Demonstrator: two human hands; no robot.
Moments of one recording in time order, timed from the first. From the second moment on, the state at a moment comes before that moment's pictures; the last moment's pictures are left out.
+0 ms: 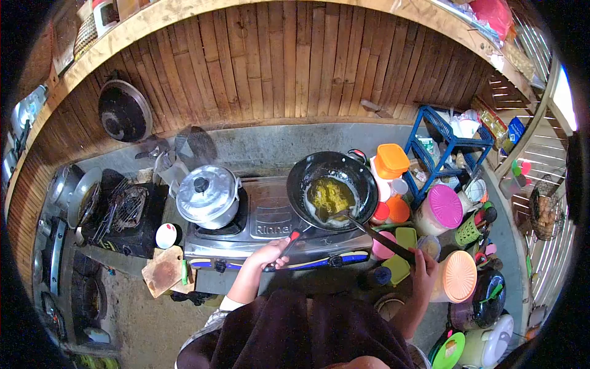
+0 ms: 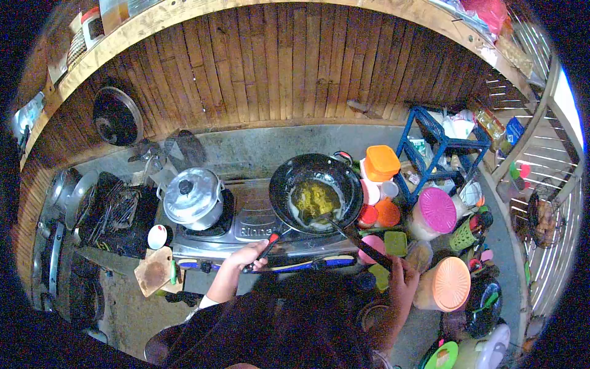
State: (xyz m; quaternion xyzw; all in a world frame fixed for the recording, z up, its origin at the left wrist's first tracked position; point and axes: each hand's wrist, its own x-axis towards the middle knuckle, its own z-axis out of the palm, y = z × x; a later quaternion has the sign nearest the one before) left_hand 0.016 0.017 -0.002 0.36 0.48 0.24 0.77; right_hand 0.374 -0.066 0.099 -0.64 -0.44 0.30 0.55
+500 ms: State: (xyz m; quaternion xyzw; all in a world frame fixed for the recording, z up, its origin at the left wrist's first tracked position) left_hand 0.015 0.019 -0.013 0.35 0.48 0.23 0.77; right_hand 0.366 -0.017 0.018 -0.61 -0.48 0.35 0.52
